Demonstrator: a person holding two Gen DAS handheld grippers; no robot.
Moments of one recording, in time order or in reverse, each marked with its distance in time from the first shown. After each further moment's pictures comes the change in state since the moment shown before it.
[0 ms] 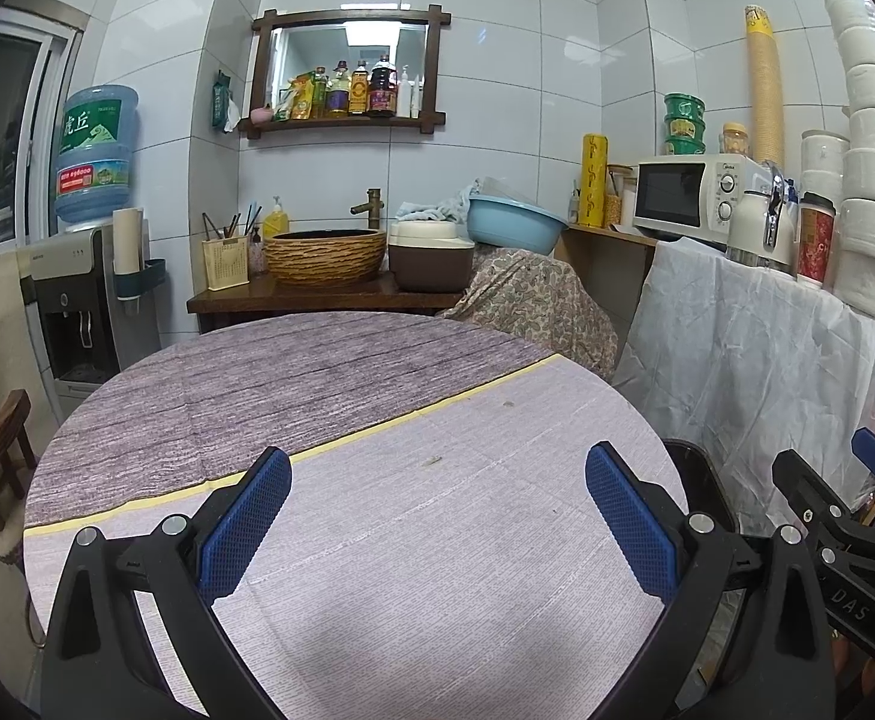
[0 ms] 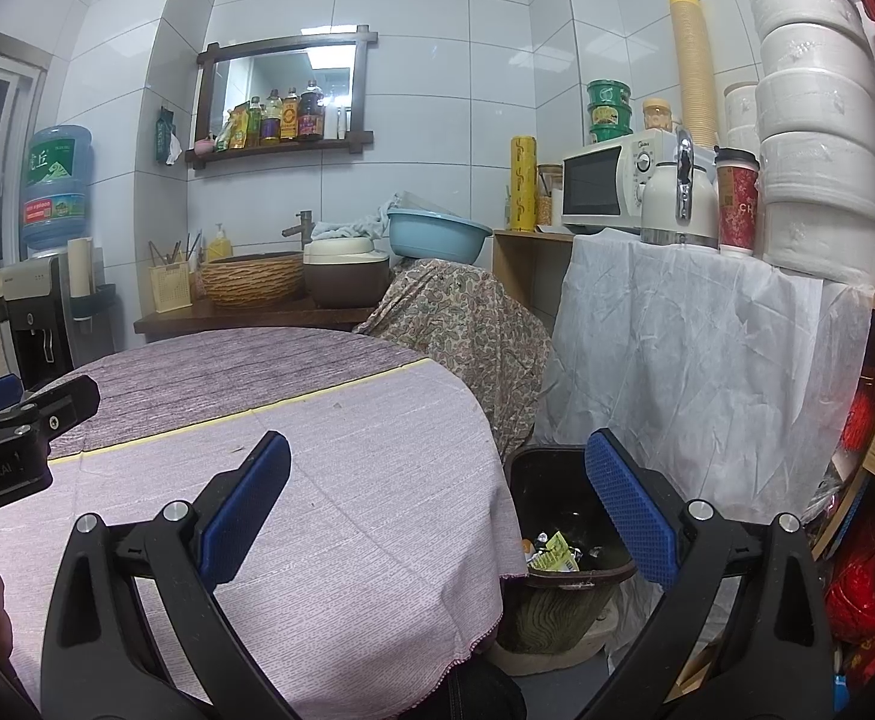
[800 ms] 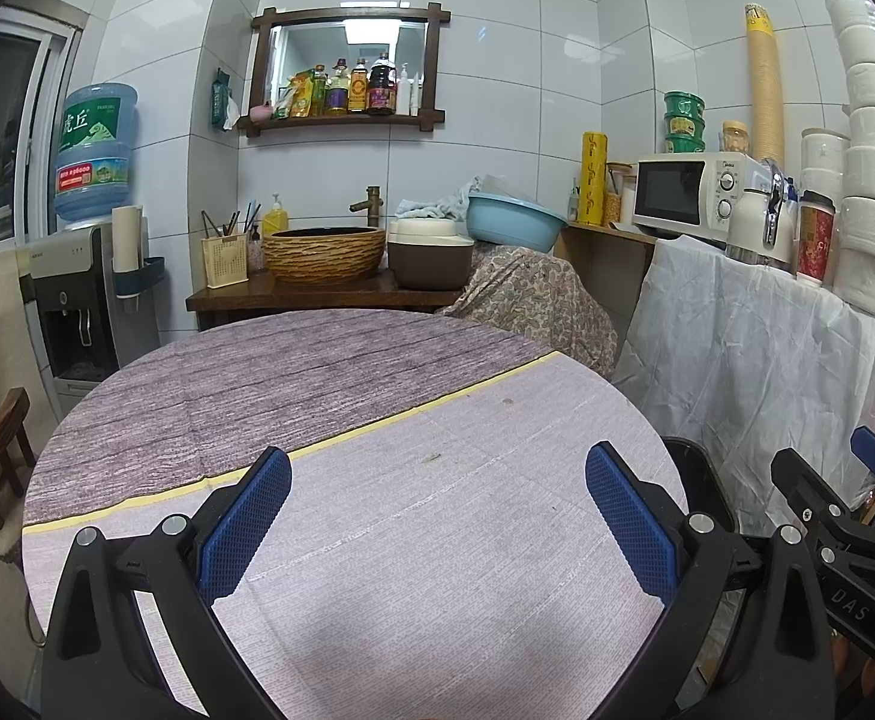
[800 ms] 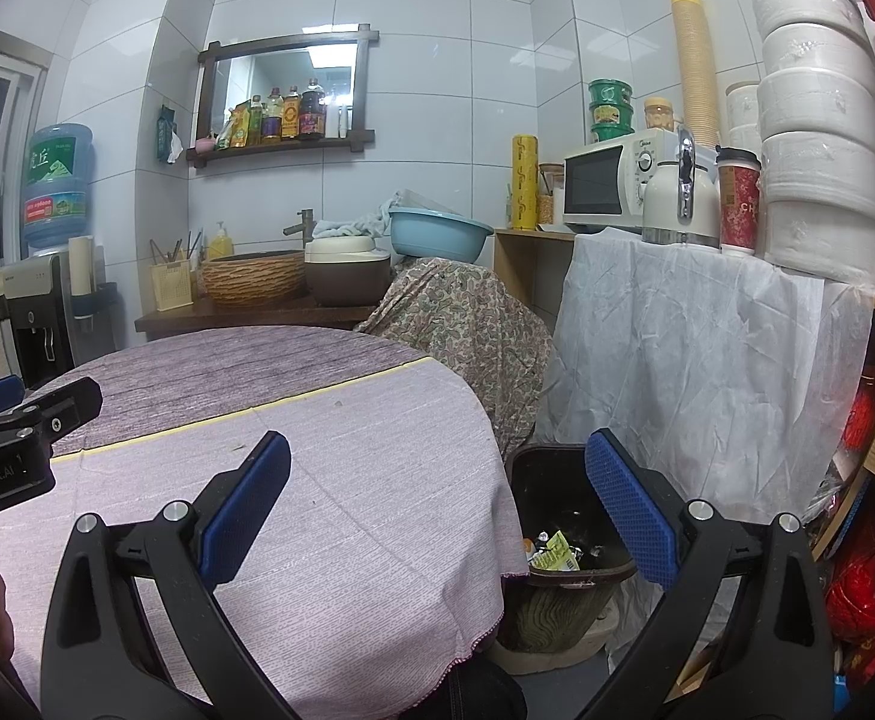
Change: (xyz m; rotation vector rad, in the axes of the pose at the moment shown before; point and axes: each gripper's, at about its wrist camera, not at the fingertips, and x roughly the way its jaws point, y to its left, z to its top) left arm 0.001 0.000 0.000 0.000 0.004 -0.002; right arm 0.001 -0.001 0.001 0.000 0.002 0.002
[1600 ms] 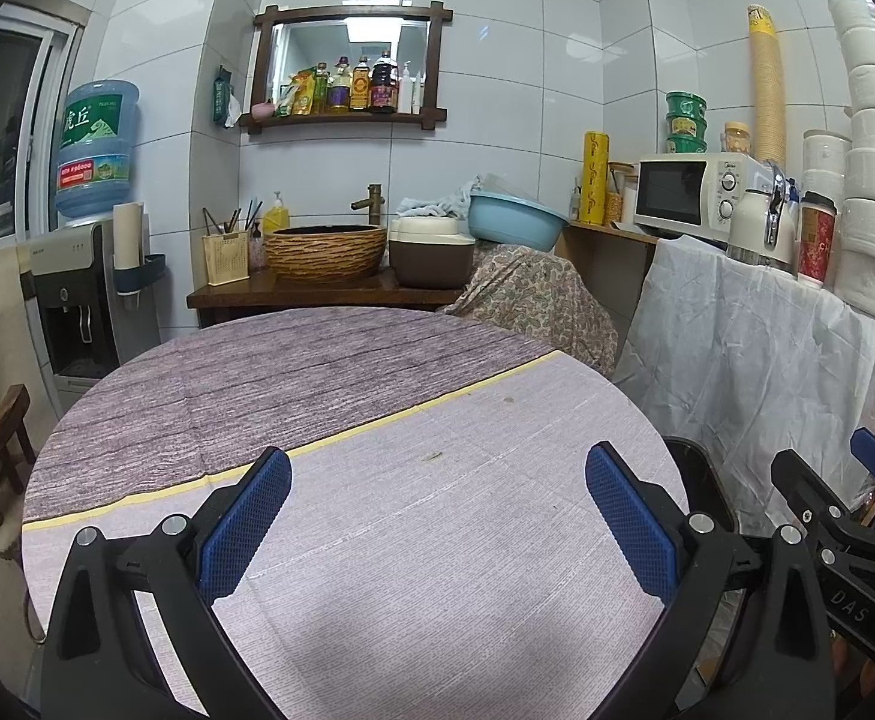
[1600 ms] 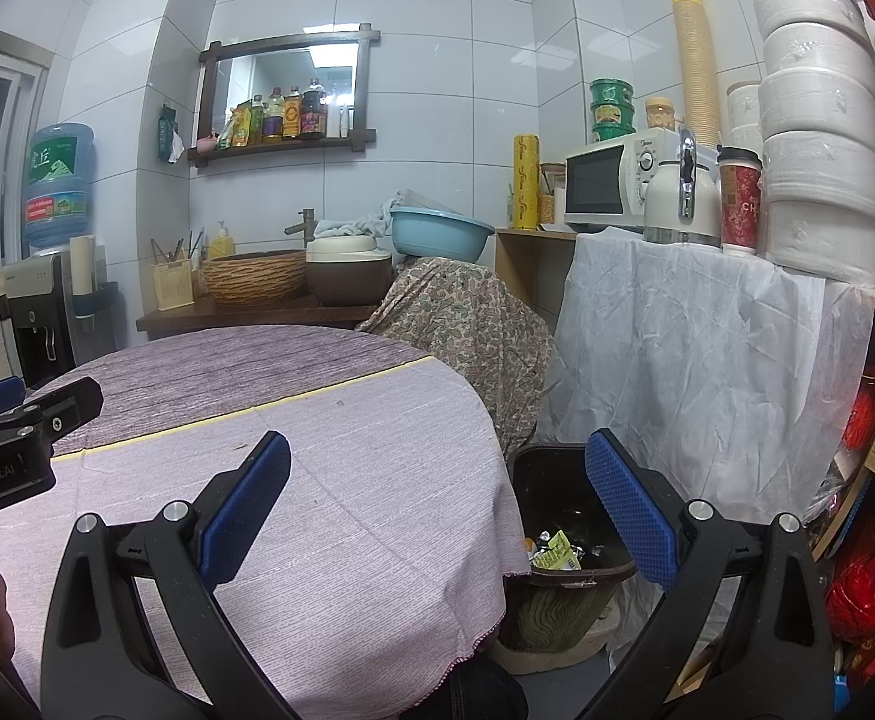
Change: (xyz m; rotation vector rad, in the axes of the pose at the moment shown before) left arm 0.000 -0.001 -0.003 -0.002 0.005 -0.001; right arm 0.000 0.002 0.000 0.000 0.002 0.000
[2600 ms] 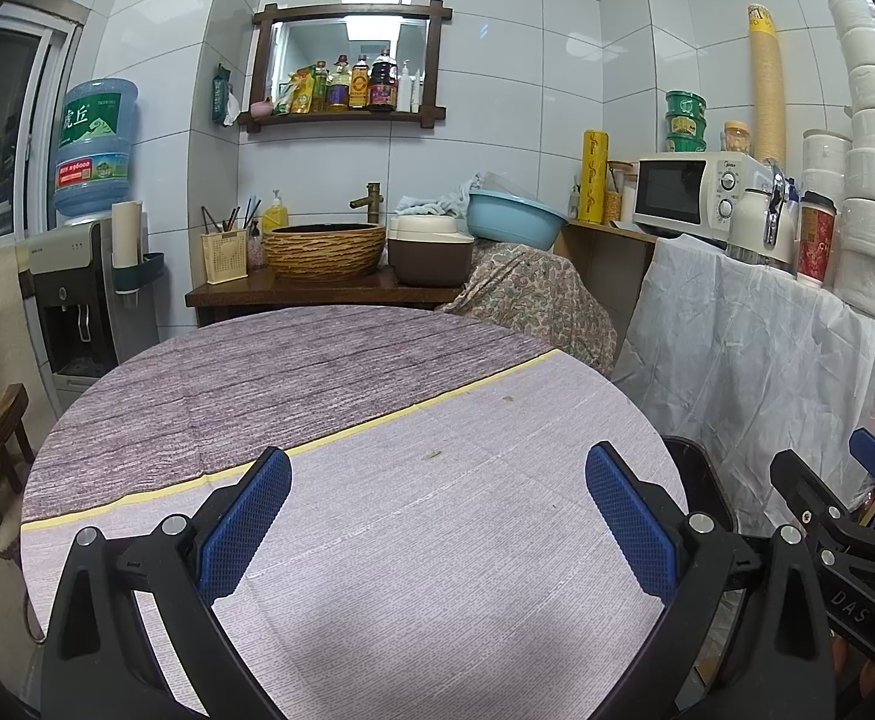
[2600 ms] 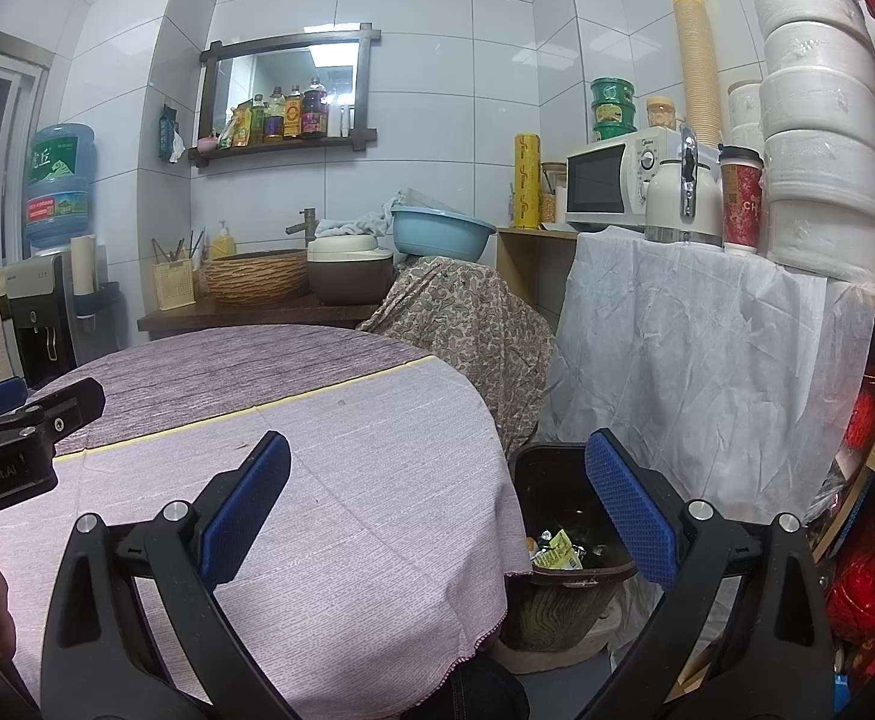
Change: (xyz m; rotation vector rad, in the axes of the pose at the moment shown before) left arm 0.001 0.001 0.001 -0.002 0.002 -0.002; right arm 0.000 0.001 0.001 0.001 0.001 -0.001
